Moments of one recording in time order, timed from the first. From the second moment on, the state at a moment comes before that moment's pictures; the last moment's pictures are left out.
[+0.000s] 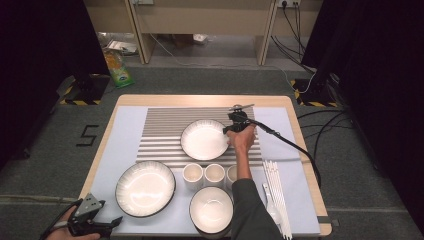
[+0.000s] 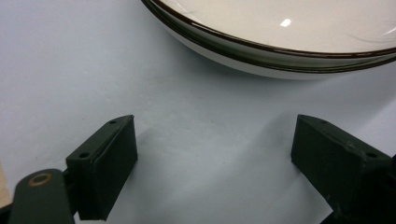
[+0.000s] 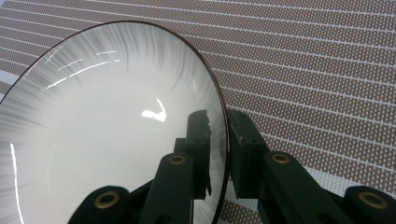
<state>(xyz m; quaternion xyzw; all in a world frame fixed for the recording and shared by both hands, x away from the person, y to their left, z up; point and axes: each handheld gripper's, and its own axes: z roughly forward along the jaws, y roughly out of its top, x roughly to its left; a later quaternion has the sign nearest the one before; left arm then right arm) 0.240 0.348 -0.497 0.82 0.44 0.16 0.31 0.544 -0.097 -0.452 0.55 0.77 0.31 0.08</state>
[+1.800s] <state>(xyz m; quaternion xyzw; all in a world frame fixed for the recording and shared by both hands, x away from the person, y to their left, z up) 0.241 0.348 -0.497 0.82 0.45 0.16 0.31 0.436 -0.160 -0.383 0.46 0.78 0.41 0.11</state>
